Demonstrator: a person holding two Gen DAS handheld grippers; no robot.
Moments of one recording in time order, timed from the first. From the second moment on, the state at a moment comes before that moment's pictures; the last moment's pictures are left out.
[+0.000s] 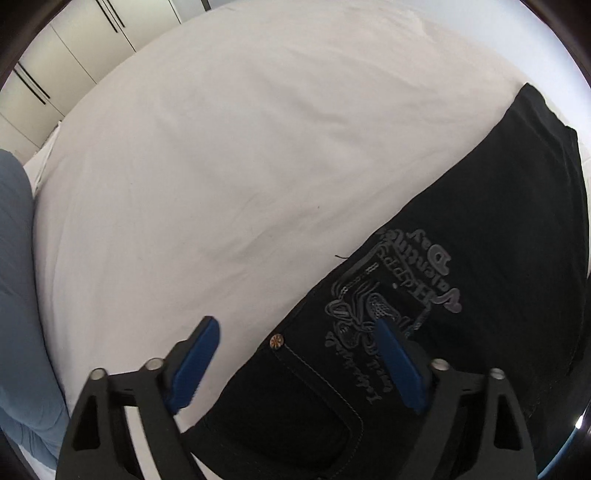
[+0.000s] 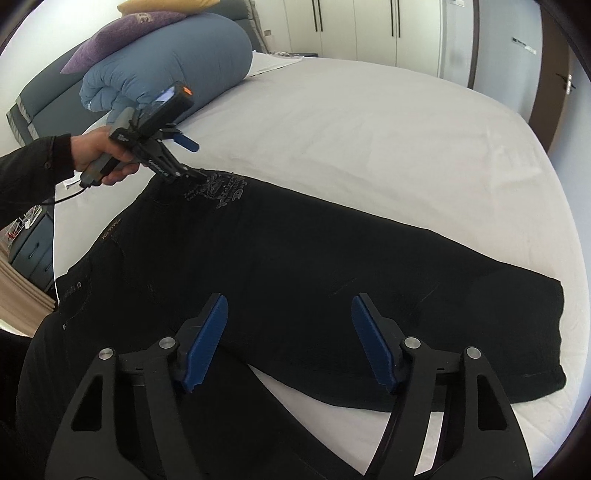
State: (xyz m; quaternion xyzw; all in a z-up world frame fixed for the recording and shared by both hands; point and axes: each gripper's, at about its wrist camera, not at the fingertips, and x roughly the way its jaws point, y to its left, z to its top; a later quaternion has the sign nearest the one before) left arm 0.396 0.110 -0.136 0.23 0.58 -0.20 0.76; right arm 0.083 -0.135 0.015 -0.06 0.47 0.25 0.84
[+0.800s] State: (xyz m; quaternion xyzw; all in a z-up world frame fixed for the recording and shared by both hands) left arm 0.274 0.114 -0.075 0.19 0.47 -0.24 0.83; right arm 0.194 -0.058 0.016 -0.13 0.45 0.34 0.81
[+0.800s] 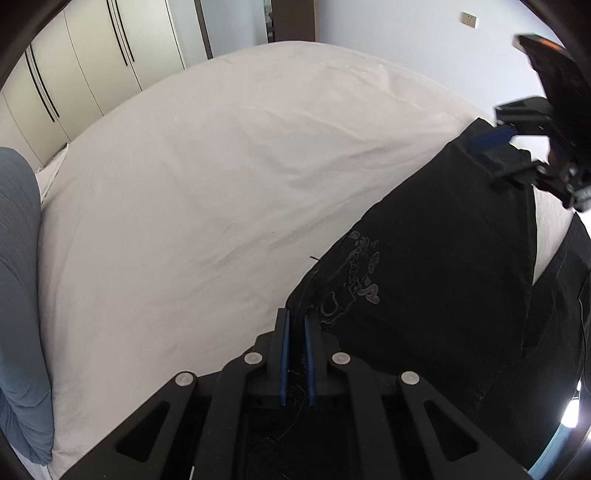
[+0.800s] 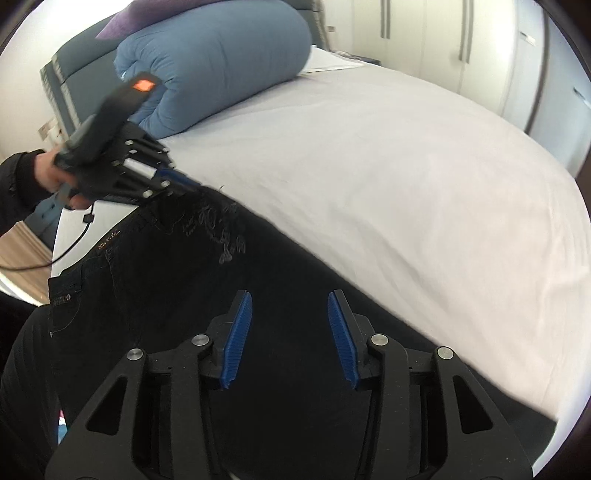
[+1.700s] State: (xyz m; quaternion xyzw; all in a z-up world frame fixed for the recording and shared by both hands) left arm 0.245 0.128 -0.071 0.18 0.43 -0.24 0.85; right arm 0.241 -0.016 -0.003 -0.24 0.52 0.35 0.74
